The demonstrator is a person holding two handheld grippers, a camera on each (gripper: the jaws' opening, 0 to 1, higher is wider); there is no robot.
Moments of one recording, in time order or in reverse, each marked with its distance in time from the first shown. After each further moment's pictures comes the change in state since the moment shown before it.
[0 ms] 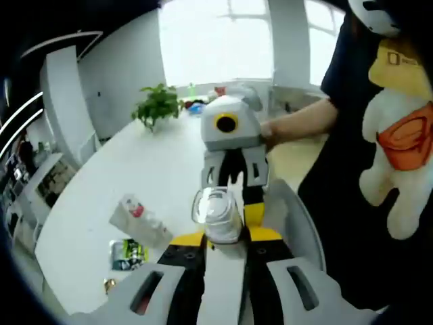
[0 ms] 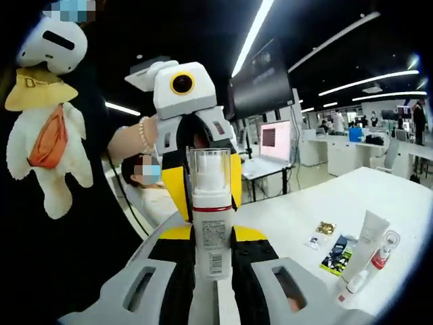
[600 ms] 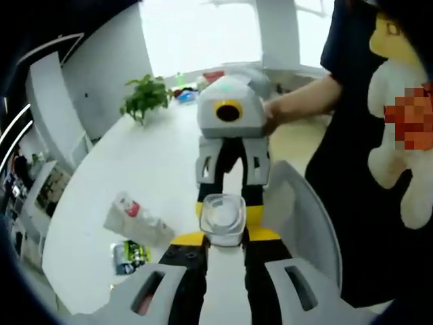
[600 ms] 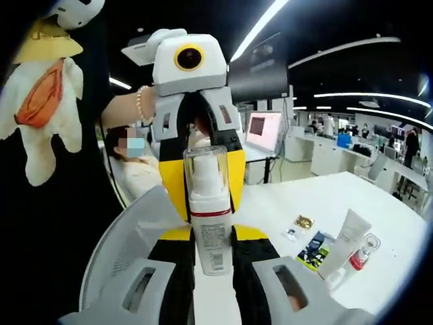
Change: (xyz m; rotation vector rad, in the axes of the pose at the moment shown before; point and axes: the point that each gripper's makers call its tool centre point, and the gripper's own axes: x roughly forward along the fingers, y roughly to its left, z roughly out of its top) left arm 0.028 0.007 -0.017 0.079 0.091 -0.039; right arm -0.007 -0.017 -0.026 -0.083 0.115 -0.096
